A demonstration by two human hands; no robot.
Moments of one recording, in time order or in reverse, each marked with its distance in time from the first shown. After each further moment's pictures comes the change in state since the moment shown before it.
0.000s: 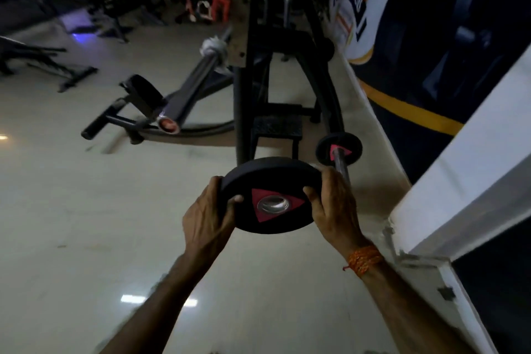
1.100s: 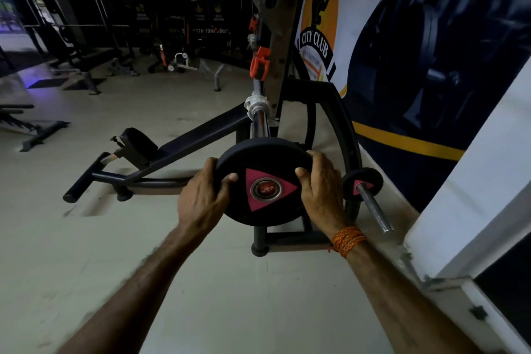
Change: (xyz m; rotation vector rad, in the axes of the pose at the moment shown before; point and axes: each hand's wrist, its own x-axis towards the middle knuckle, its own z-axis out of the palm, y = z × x) left_hand 0.209 -0.169 -0.129 -0.105 -0.076 0.199; right_hand 0.152 -0.175 0.154 -0.078 0.174 0.134
